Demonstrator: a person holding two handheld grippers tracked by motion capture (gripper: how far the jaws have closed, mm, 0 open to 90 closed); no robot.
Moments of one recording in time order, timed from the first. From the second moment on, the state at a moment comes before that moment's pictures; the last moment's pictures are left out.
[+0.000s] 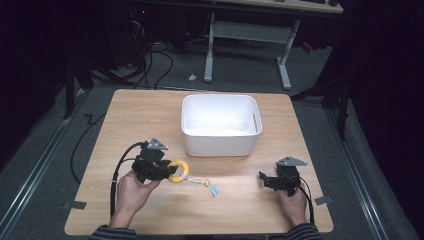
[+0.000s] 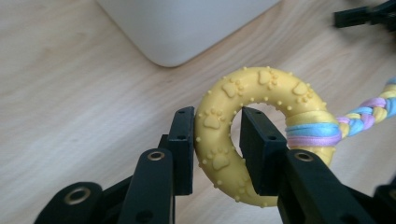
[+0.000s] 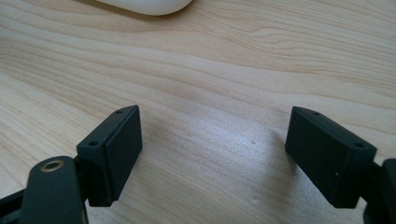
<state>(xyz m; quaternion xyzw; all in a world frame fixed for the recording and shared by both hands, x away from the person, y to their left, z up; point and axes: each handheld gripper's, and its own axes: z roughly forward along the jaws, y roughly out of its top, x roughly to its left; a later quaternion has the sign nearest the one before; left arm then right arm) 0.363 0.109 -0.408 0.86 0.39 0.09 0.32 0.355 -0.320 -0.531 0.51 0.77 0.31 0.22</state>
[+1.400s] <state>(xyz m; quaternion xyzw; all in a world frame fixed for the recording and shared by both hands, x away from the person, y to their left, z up) 0.403 0.084 -0.317 0.85 0.37 0.05 0.37 0.353 -0.321 -0.531 0.51 0.77 0.31 0.22</state>
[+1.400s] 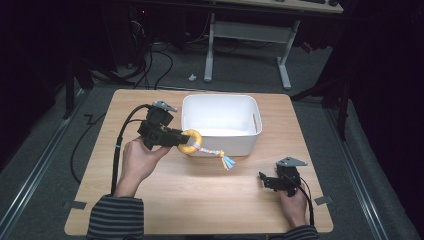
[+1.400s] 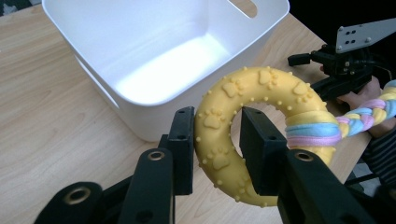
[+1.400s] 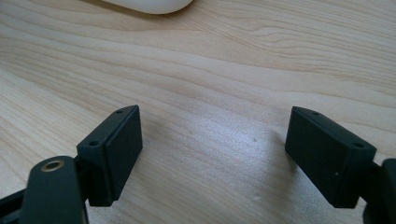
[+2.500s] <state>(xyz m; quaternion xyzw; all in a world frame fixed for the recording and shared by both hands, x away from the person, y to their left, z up) 0.467 0.030 -0.316 0.85 0.39 0.05 0.35 0.354 -0.321 -0.531 0.51 0.77 0.31 0.22</state>
